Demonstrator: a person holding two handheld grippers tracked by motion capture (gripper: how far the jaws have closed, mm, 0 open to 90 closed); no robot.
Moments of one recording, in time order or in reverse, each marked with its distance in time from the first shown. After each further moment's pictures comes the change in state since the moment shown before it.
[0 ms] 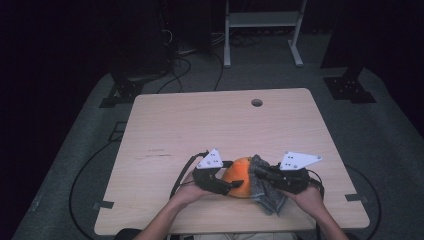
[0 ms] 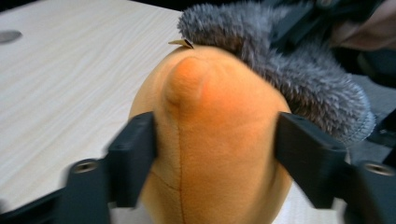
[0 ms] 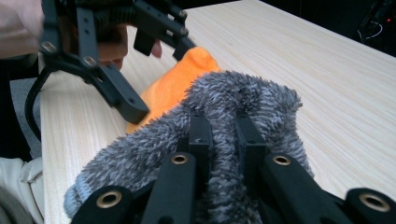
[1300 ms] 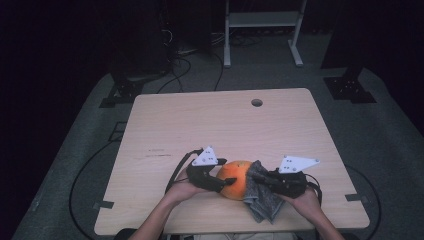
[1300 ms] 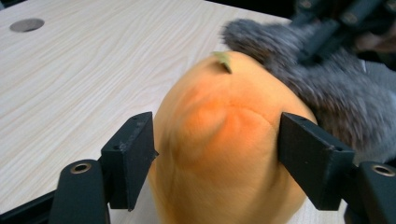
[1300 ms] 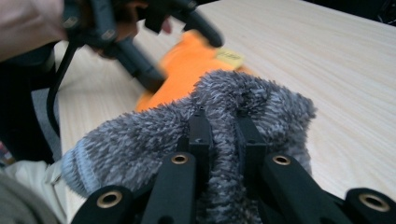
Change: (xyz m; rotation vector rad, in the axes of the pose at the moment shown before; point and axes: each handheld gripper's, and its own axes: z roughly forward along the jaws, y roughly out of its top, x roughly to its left) left arm 0.013 0.002 -0.016 0.046 0.020 -0.041; right arm 0.006 -0.014 0.008 0.000 0.050 0.065
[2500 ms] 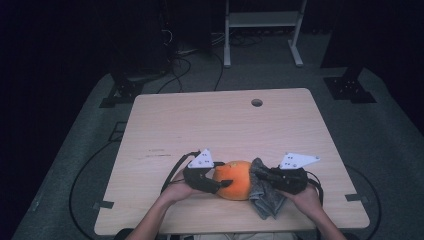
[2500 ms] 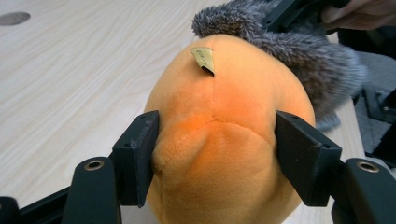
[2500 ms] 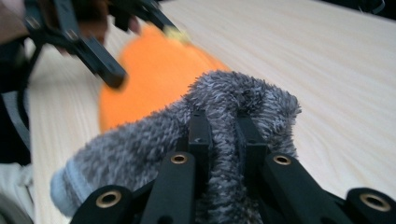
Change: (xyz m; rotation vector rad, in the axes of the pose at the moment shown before) left arm 0.007 -0.017 -0.004 0.016 -0.049 0.048; right arm -0.016 -0.006 0.001 0.021 -0.059 0.025
